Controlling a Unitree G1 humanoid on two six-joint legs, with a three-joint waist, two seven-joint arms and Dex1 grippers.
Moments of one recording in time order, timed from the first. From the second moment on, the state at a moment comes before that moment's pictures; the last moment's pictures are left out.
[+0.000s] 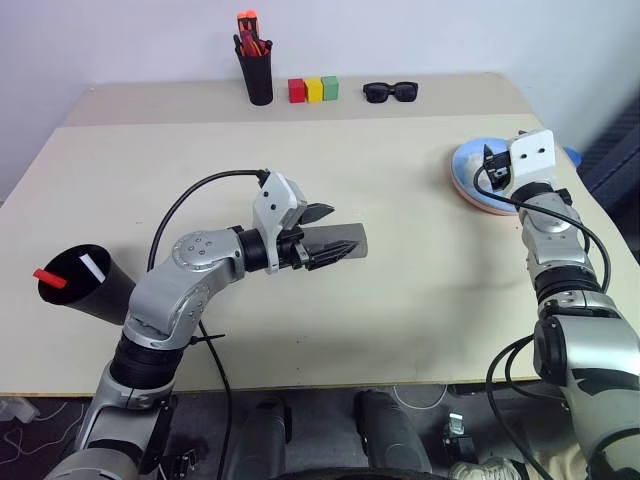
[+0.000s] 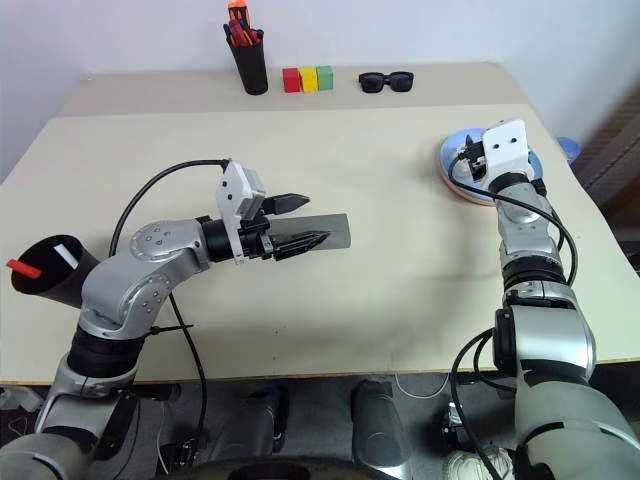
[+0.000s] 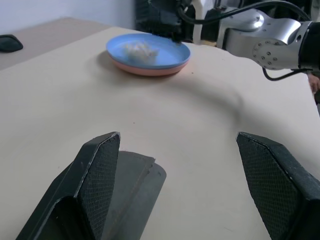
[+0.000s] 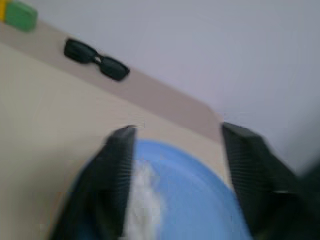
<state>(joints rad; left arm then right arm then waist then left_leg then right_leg) -0.51 0.43 -0.13 -0.37 -0.48 0.71 -0.69 -0.91 -0.61 -0.12 1.12 -0.06 -0.43 0.18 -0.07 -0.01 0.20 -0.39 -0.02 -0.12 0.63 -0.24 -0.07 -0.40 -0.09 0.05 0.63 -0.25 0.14</state>
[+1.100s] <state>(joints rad) 0.24 0.51 0.14 -0.45 -0.55 0.07 -0.95 0.39 -0.56 -0.40 -0.13 0.65 -0.06 0.94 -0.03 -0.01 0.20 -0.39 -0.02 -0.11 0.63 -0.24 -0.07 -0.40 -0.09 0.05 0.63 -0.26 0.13</state>
